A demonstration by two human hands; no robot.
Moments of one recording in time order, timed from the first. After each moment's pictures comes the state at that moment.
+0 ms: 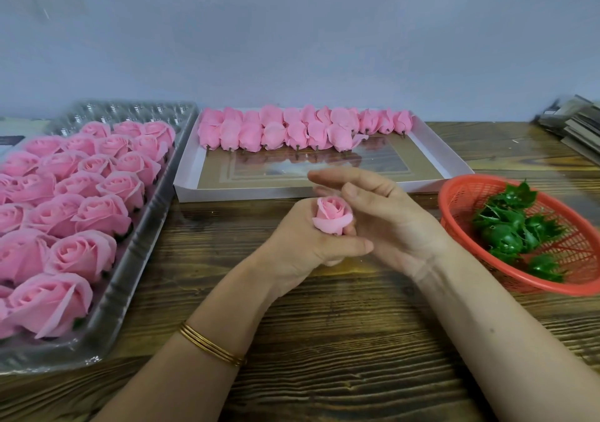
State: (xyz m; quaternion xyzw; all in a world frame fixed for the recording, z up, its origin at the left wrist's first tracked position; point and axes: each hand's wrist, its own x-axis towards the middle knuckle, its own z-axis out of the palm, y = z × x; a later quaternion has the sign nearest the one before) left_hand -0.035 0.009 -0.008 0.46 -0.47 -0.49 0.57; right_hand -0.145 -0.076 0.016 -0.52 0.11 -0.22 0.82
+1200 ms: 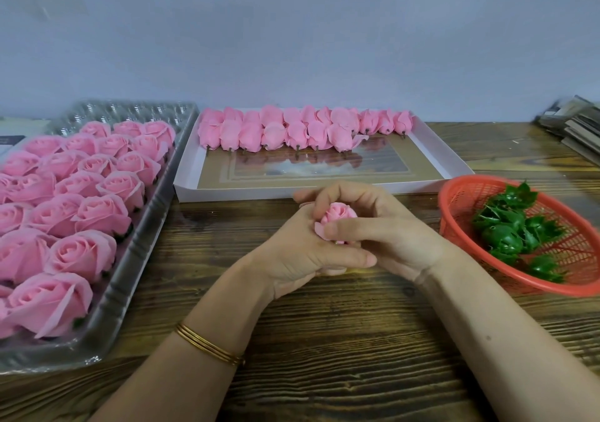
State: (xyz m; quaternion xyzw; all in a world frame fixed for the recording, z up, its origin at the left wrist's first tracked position) left_hand -0.034 0.012 -0.005 0.44 -0.45 -0.56 0.54; right_hand -0.146 -0.066 0.020 -0.65 0.11 -0.17 0.74
